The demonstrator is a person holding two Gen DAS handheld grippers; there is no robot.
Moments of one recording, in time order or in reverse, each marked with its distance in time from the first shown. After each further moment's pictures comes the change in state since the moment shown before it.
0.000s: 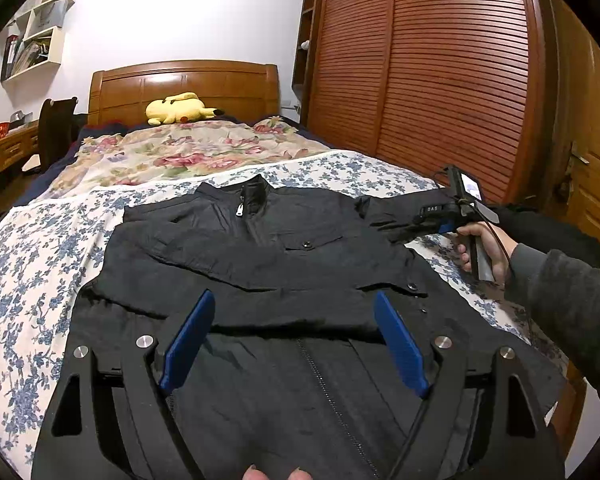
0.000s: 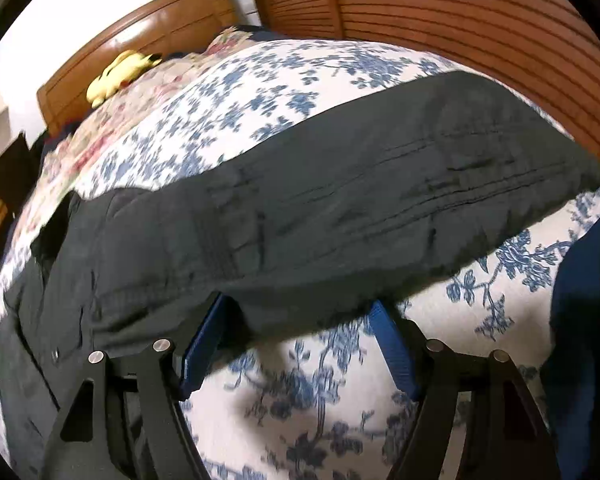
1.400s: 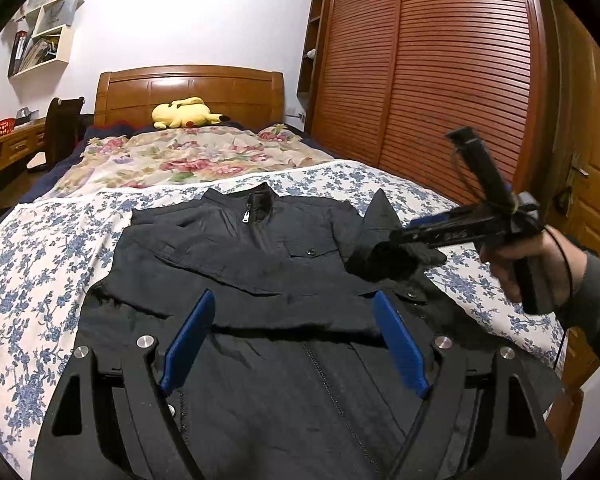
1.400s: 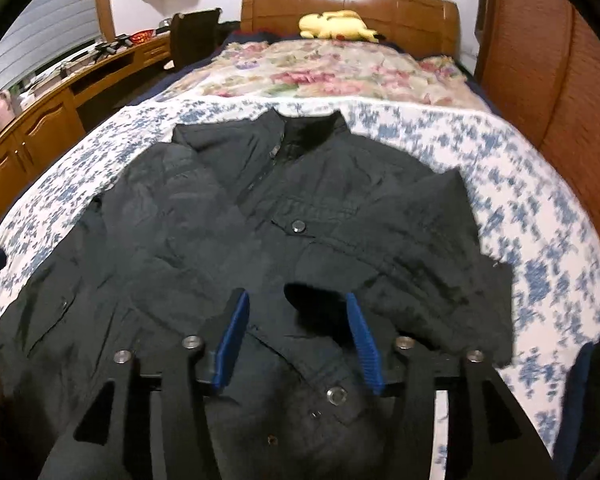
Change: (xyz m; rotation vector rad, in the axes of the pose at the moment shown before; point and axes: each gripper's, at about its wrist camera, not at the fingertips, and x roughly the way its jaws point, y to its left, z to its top) left arm -0.016 0.008 0.001 -0.023 -0.029 0.000; right arm -0.144 0.203 -0.097 -0.691 0.003 0.255
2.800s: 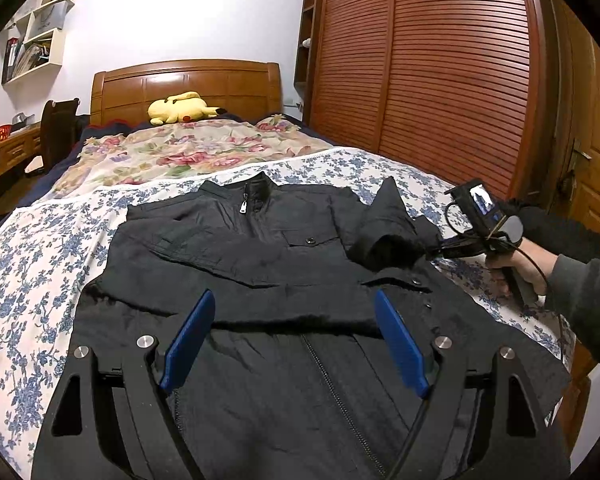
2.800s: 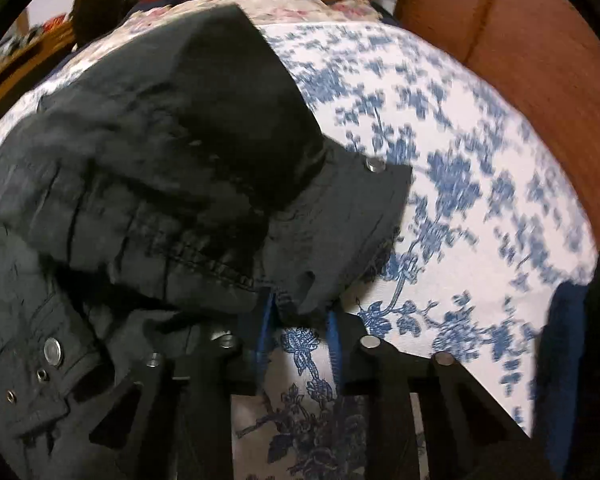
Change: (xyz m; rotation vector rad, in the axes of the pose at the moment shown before) left arm 0.015 -0.006 -0.005 0.031 0.036 0.011; right arm 0.128 -0.130 -0.049 0.099 0.156 -0.236
